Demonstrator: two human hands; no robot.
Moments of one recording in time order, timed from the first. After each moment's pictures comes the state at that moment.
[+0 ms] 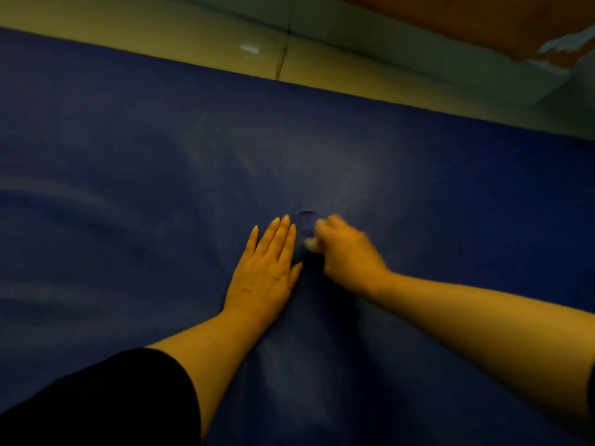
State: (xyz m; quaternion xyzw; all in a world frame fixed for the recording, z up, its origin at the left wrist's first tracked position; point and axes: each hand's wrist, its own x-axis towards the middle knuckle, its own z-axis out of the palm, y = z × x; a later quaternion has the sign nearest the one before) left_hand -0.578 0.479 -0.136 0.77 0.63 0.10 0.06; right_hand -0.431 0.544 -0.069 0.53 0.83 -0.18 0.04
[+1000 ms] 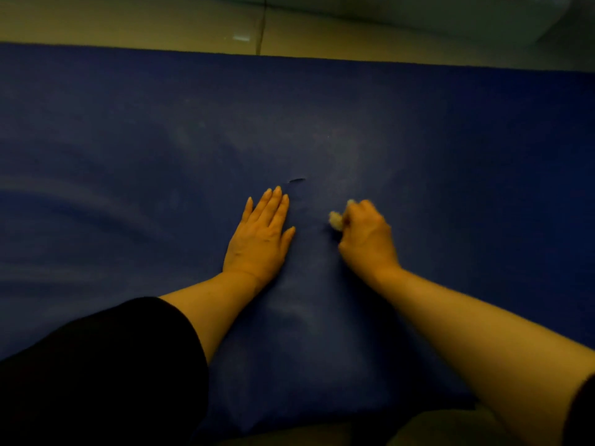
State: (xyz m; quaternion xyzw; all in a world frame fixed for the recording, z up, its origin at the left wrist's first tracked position) left_hand -0.582 0.480 -0.123 0.76 0.64 0.05 0.12; right_hand -0.400 0.498 -0.091 0.66 0.72 -0.15 -0.14
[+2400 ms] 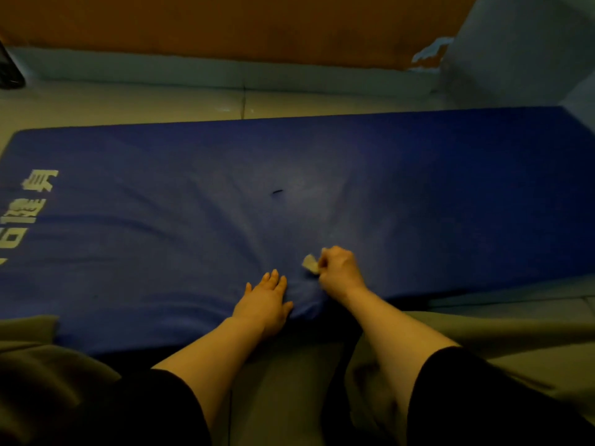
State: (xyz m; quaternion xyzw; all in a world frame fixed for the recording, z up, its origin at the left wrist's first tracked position) left_hand -0.563 0.329 -0.040 0.74 0.57 -0.17 0.32; right_hand -0.401 0.367 -0.033 0.71 0.66 -0.25 -0.06
